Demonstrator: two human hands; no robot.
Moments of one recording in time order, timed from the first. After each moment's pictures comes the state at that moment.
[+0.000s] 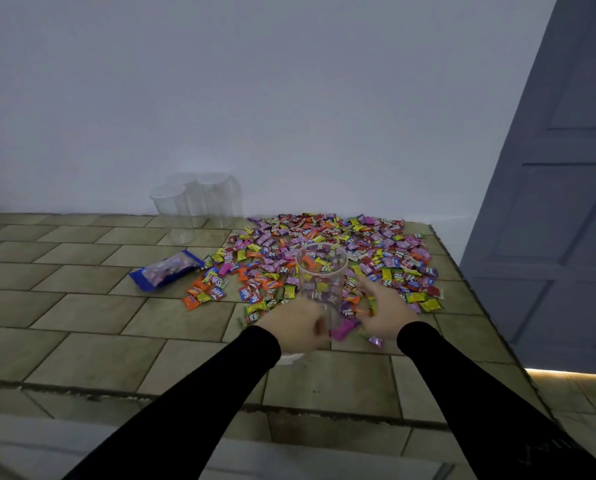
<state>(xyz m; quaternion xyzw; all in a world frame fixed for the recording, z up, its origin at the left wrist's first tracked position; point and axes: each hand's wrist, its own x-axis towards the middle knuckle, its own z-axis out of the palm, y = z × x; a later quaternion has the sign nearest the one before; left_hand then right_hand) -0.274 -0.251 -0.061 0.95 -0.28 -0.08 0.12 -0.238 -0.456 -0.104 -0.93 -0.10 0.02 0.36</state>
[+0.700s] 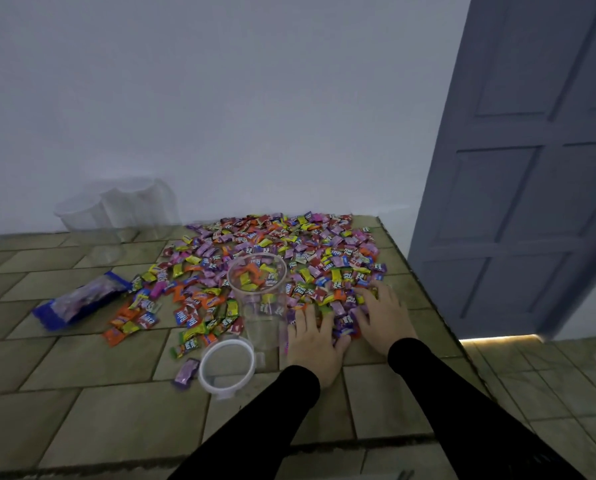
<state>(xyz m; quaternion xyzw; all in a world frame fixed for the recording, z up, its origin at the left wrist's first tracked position) -0.251 -0.376 -0.147 0.98 -0.16 -0.02 0.13 -0.227 -0.531 -0.151 -0.98 0.05 -0.10 0.15</state>
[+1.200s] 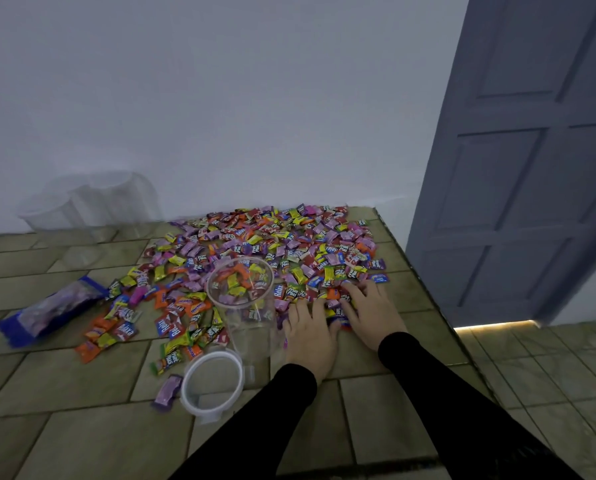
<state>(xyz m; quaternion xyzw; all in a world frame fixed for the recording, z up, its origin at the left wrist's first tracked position) -0.212 -0.392 -0.154 0.98 -0.10 0.06 0.17 -0.192 -0.535 -0.165 -0.98 0.01 -0.10 0.16</state>
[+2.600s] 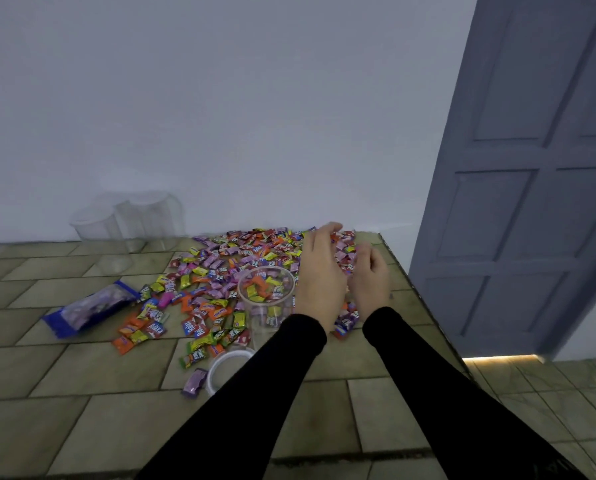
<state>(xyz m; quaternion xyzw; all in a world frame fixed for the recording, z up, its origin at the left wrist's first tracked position) -0.234 -0.386 -0.012 0.81 -0.18 0.27 0.50 -0.206 -0.469 -0.054 -0.66 0.12 -0.28 0.68</state>
